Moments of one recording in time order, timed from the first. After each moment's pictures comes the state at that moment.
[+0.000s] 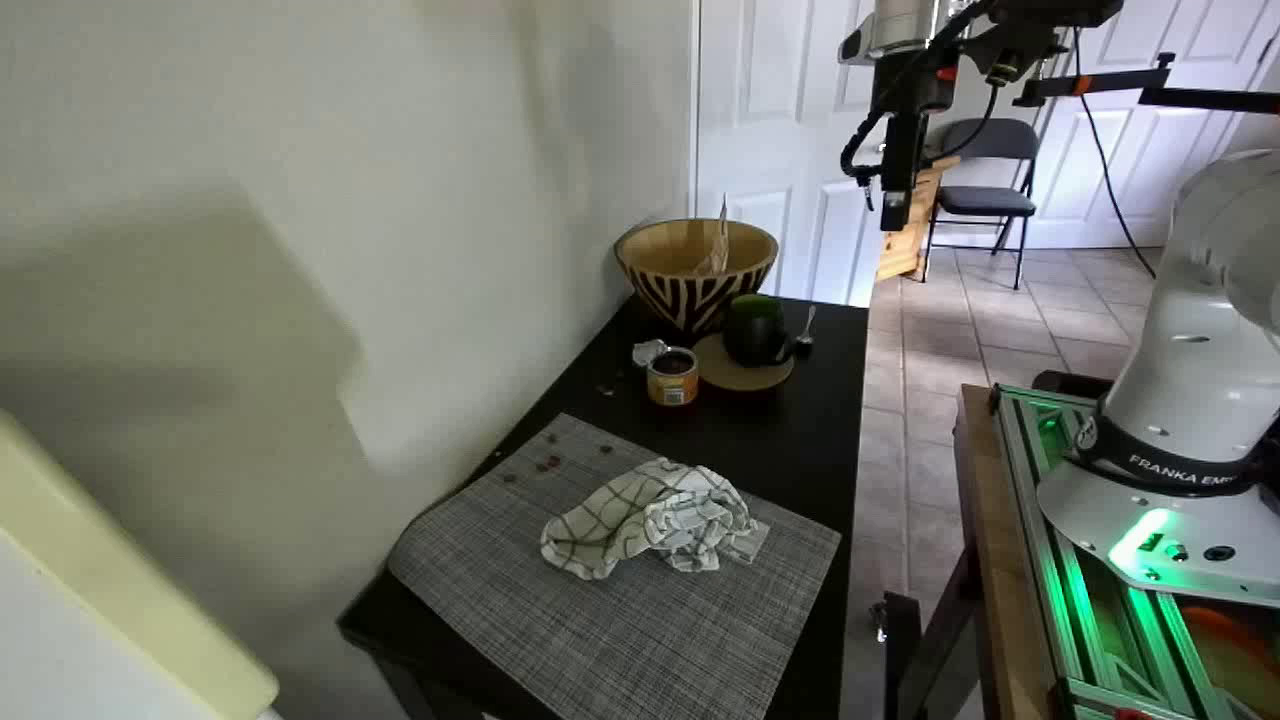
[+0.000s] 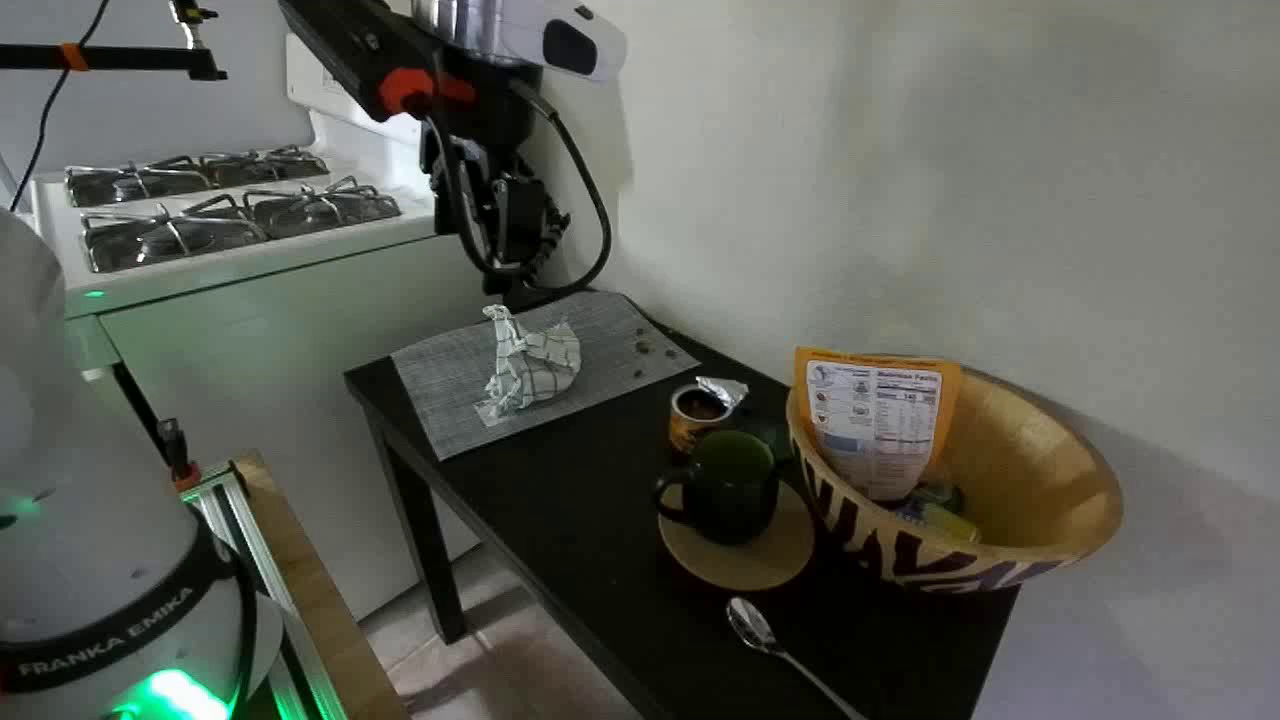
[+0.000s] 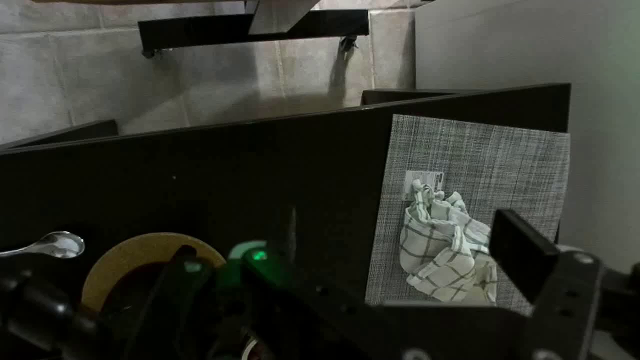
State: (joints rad) arm -0.05 -0.77 -0.22 -2.65 0.06 1.78 -0.15
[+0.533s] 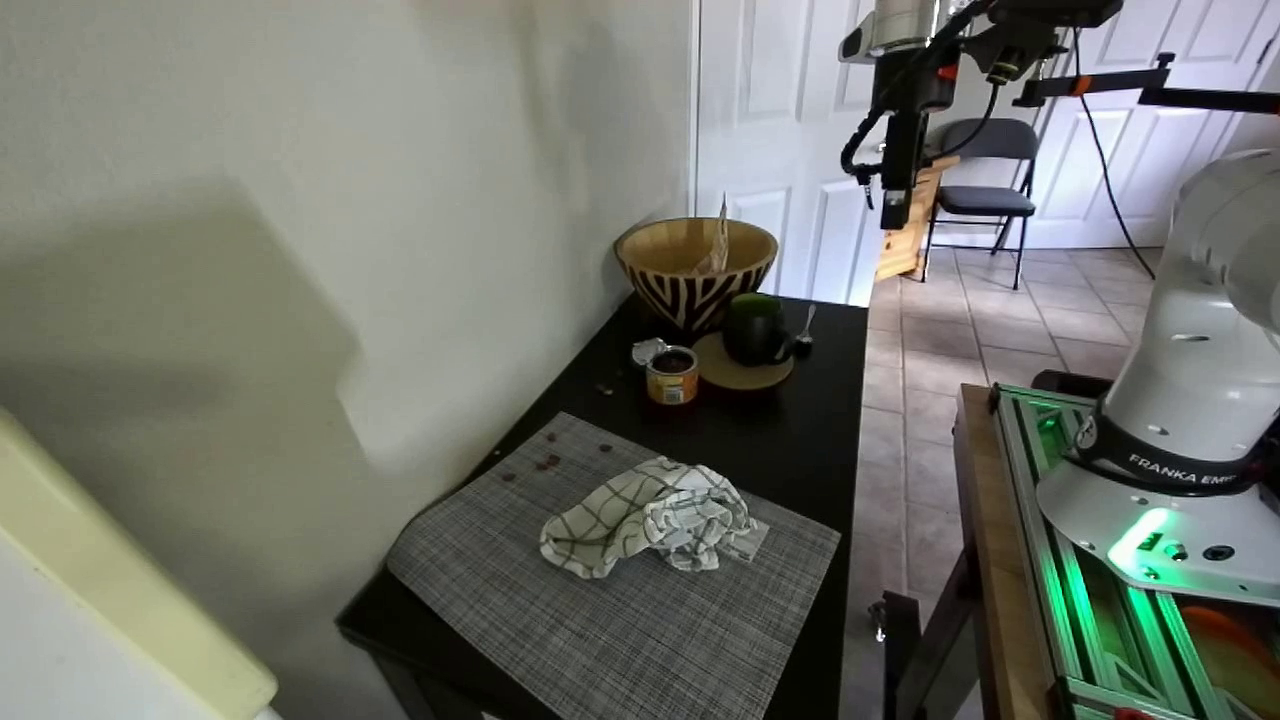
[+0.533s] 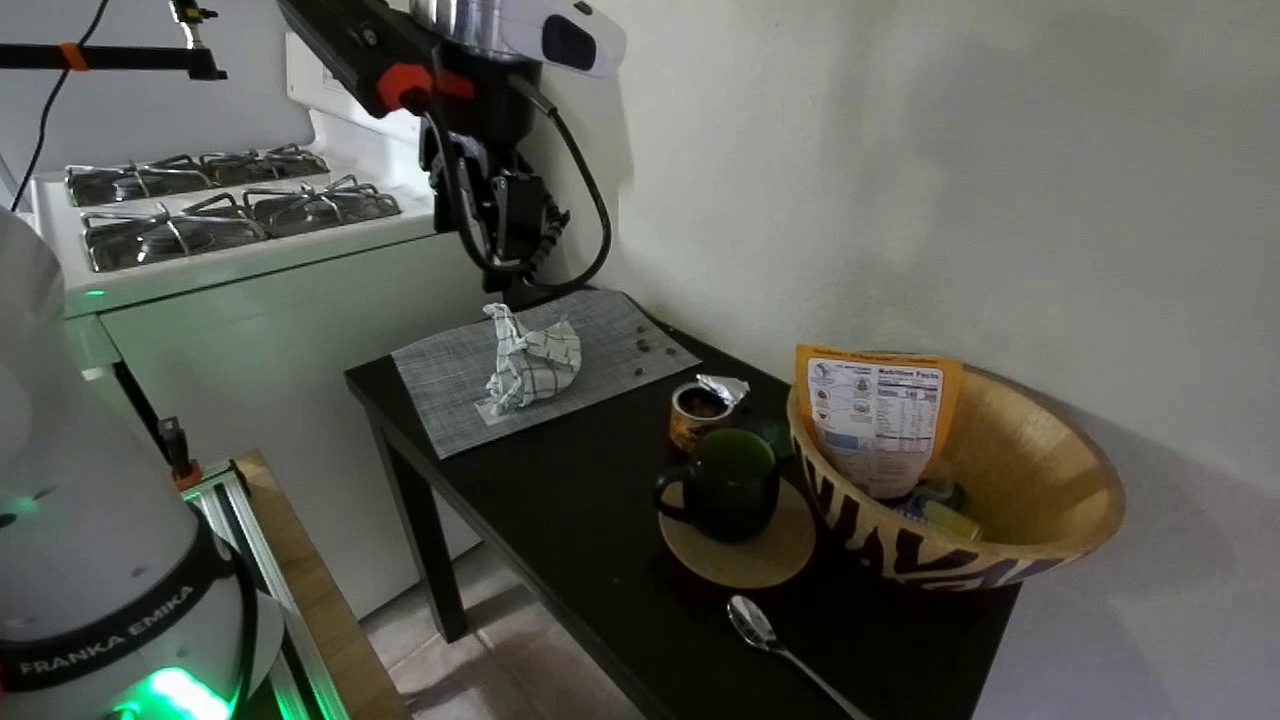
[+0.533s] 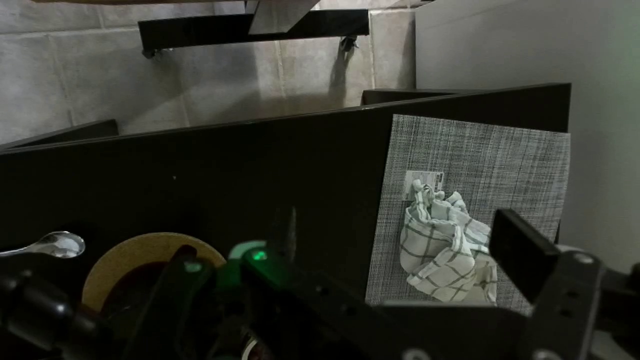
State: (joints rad) arm -0.05 -0.77 -0.21 -2.65 0.06 1.78 -0.15
